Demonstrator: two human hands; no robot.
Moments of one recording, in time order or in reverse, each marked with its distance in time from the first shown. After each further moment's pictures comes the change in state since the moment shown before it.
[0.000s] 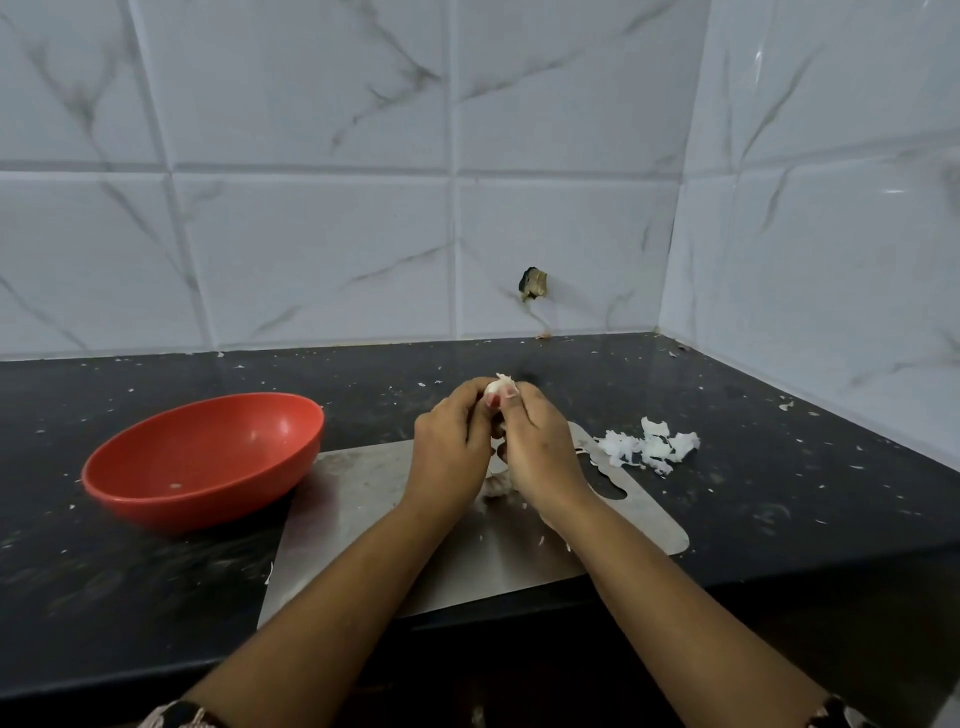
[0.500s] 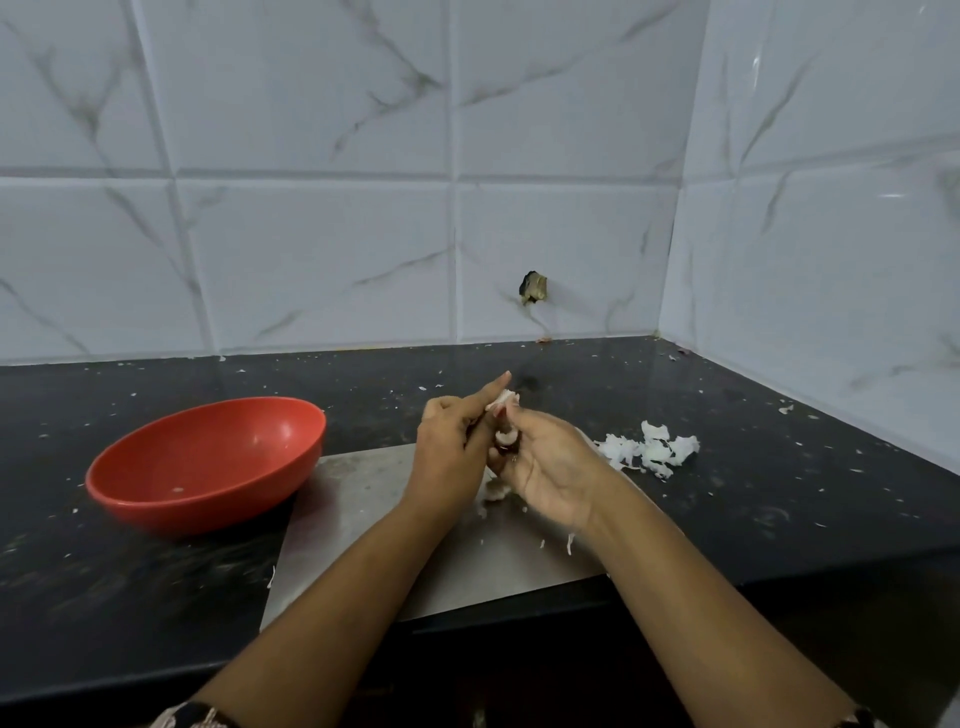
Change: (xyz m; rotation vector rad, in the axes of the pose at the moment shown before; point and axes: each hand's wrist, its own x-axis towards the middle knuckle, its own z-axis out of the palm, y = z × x) left_hand 0.003 -0.014 0.000 0.007 -0.104 -0.048; right_hand 0.002 -0.011 -0.014 0.804 -0.299 0.516
